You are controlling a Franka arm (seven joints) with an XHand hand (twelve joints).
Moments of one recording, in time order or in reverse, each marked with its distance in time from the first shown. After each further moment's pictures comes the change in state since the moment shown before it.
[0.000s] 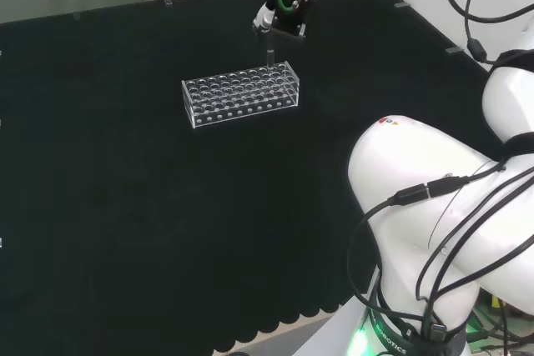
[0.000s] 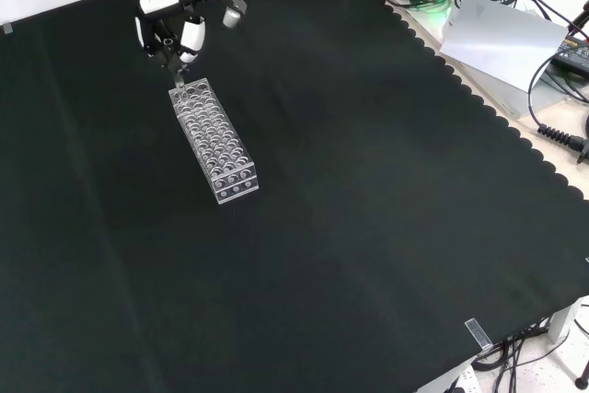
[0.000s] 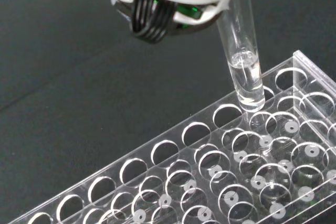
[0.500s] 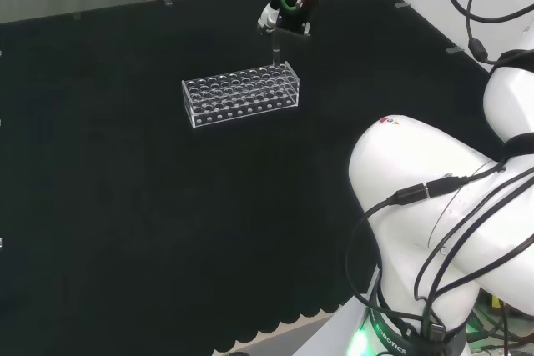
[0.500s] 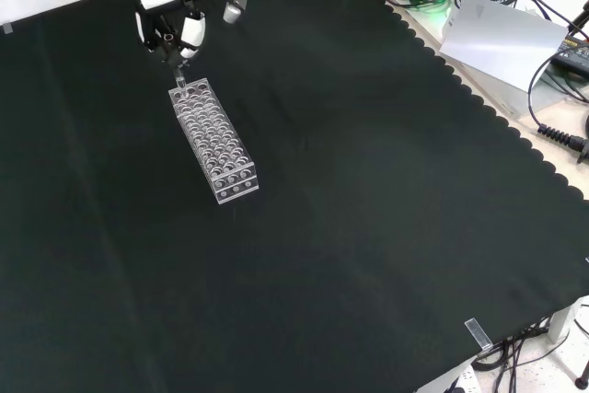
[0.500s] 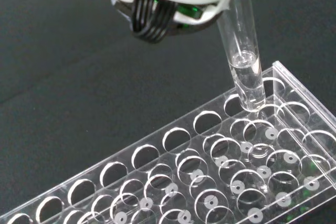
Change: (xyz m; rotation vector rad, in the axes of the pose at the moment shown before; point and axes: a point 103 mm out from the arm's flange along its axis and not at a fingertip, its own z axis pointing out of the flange) arm -0.007 -0.002 -0.003 -0.003 -0.032 0.005
